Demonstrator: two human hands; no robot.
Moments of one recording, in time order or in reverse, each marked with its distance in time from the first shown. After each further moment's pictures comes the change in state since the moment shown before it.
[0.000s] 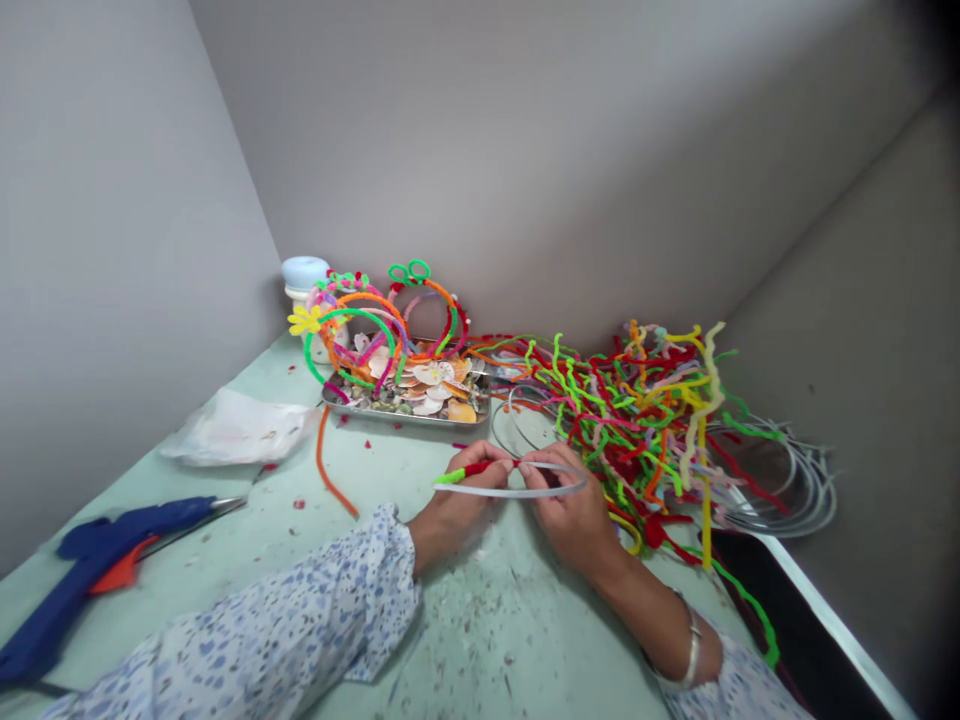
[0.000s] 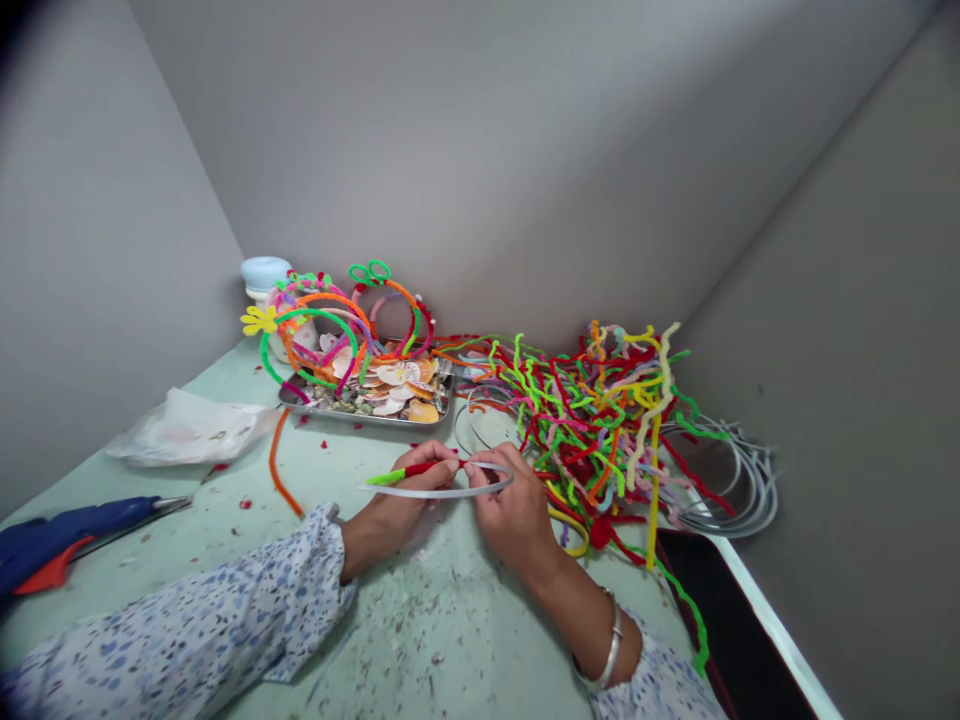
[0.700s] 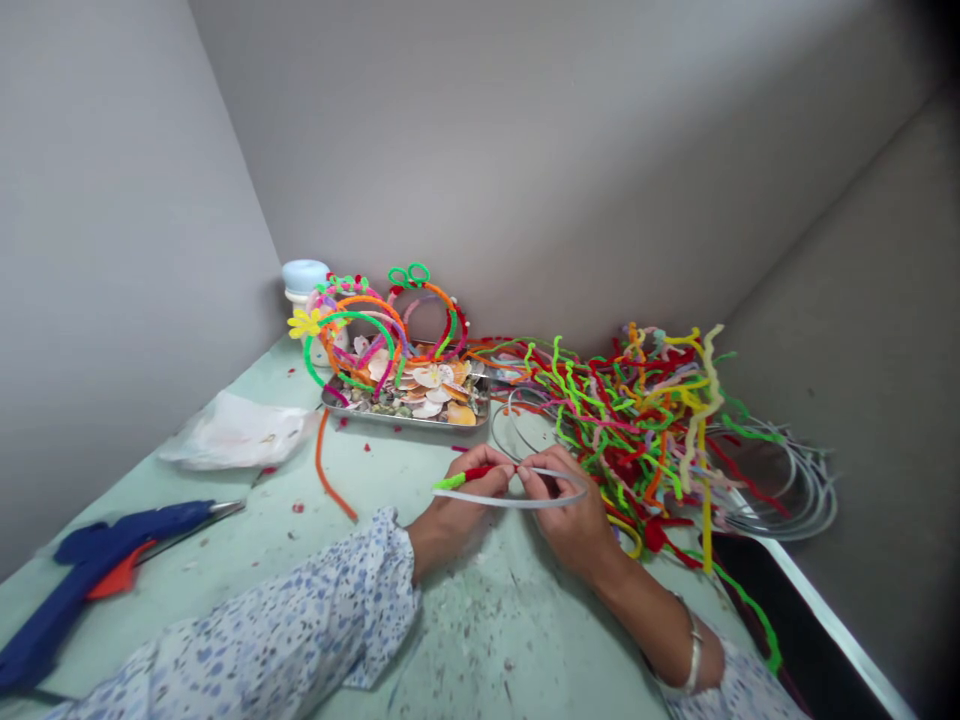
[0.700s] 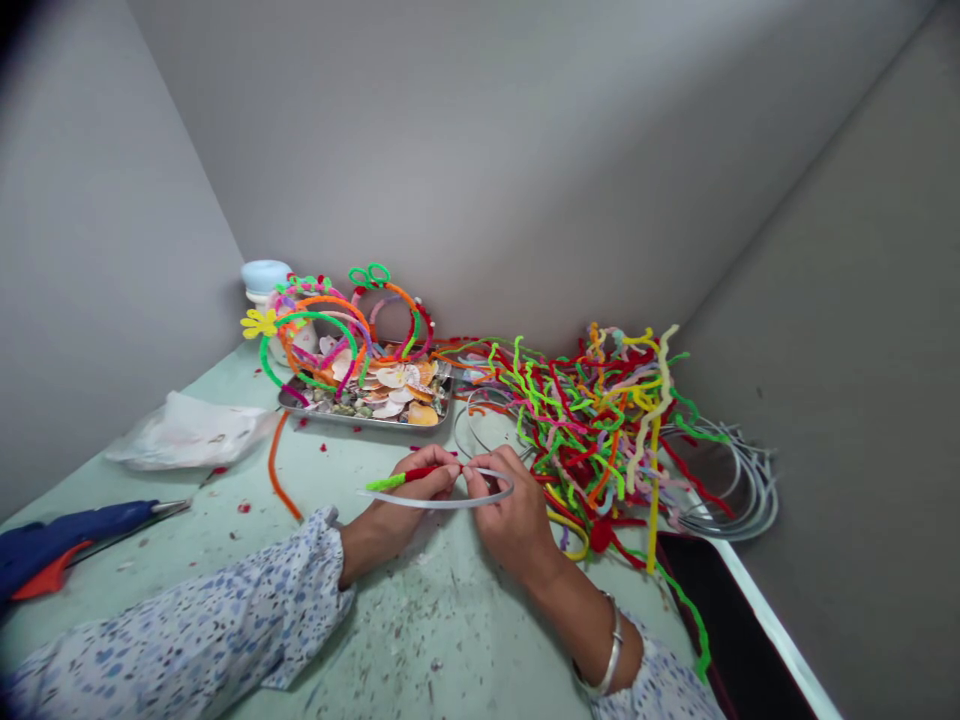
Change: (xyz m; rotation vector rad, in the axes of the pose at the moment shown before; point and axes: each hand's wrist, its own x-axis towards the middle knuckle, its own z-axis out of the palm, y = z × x) left_hand 0.001 -0.005 -0.003 0.032 -0.010 0.032; right_hand 0.000 -0.003 -0.002 0.031 -0.033 0.038
